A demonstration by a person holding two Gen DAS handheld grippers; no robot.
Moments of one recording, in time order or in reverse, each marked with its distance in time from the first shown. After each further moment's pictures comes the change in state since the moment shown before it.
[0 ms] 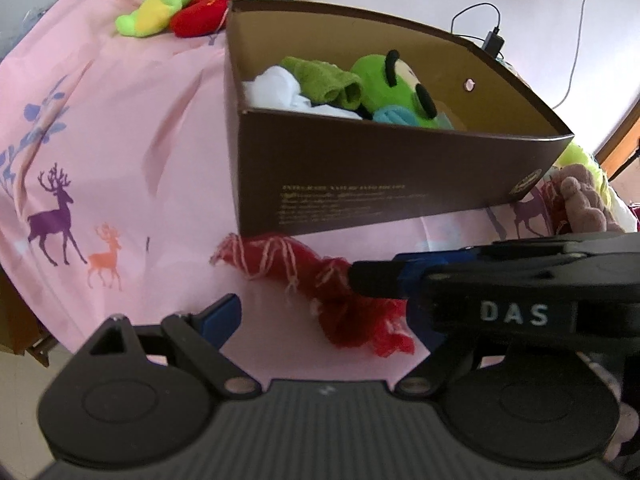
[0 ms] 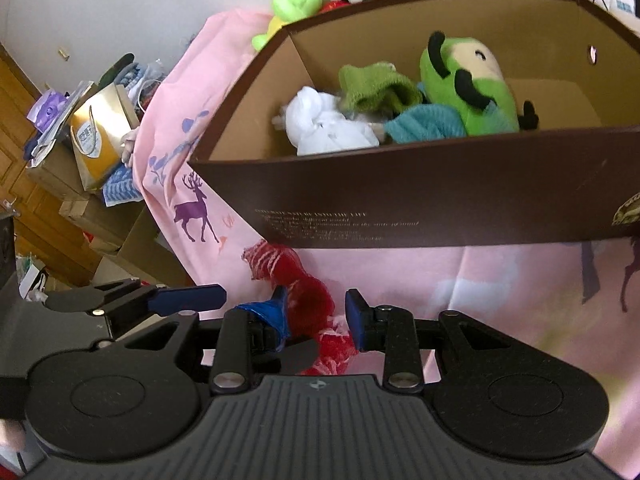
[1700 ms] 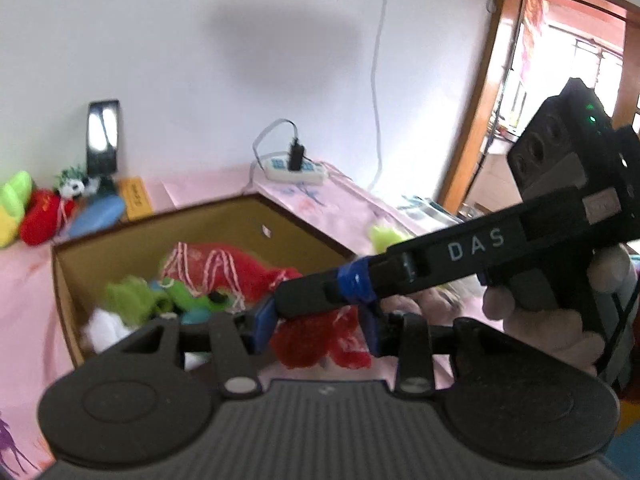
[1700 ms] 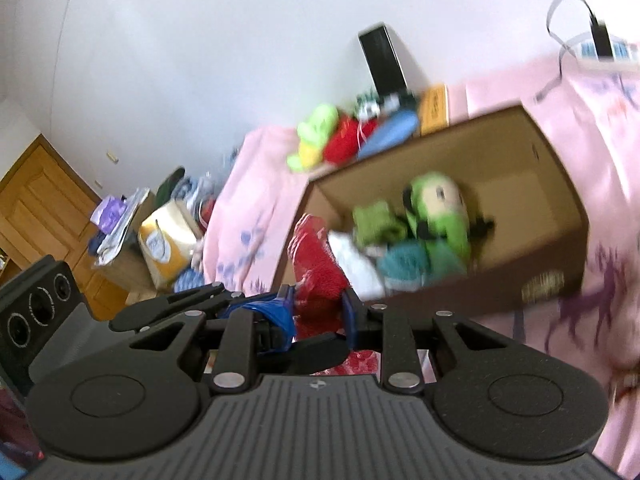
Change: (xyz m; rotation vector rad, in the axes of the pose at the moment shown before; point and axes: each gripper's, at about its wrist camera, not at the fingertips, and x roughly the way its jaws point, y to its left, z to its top) left arm -0.089 -0.077 0.060 0.353 -0.340 -0.386; right arm -0.127 -0.029 0.038 0.097 -0.258 0.159
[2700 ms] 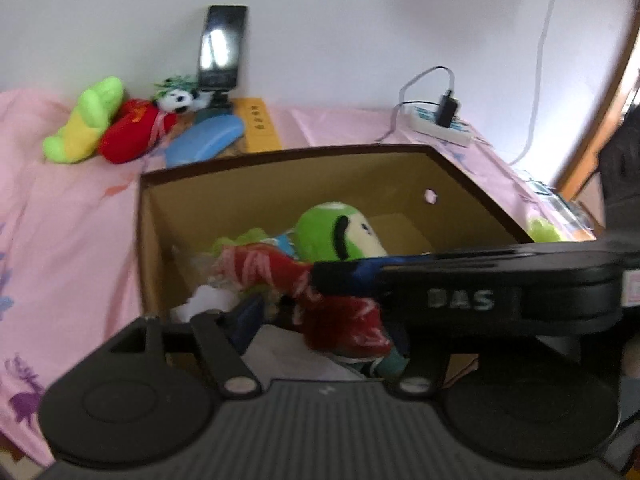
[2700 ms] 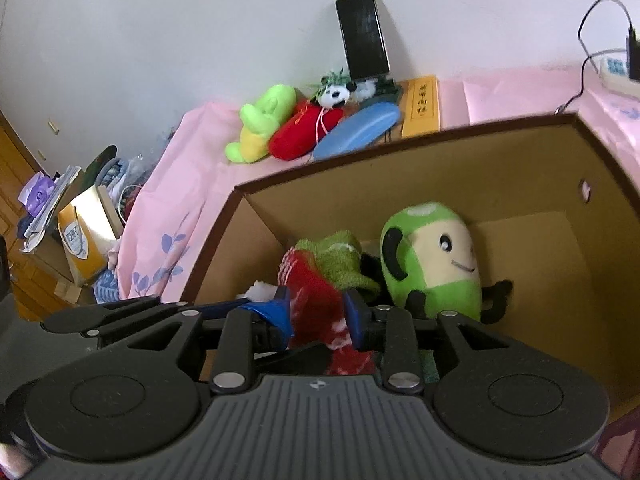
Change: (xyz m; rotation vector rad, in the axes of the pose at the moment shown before) left arm 0.078 0.108 0.005 -0.215 0.197 0.301; right arm 0.121 -0.023 0.037 -0.082 0.047 -0.161
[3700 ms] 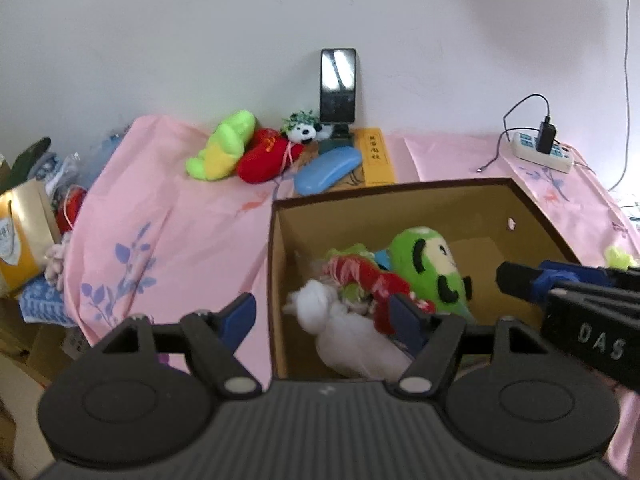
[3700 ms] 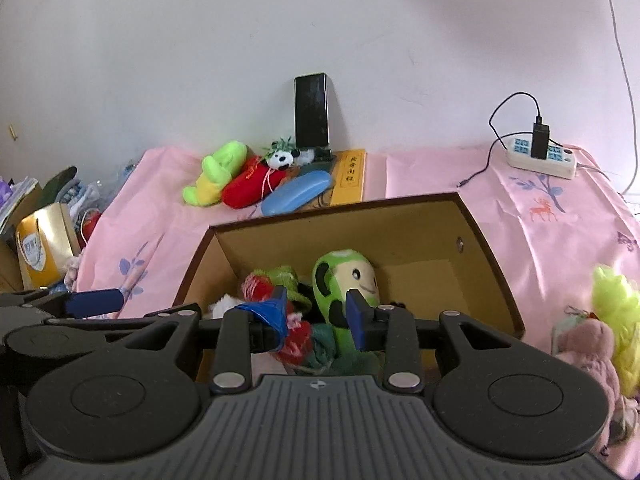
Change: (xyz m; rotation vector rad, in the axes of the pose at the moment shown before) left arm -0.075 -0.052 0.003 -0.063 -0.043 0.411; right arm -0.094 0.035 -0.016 -0.079 -0.150 -0.260
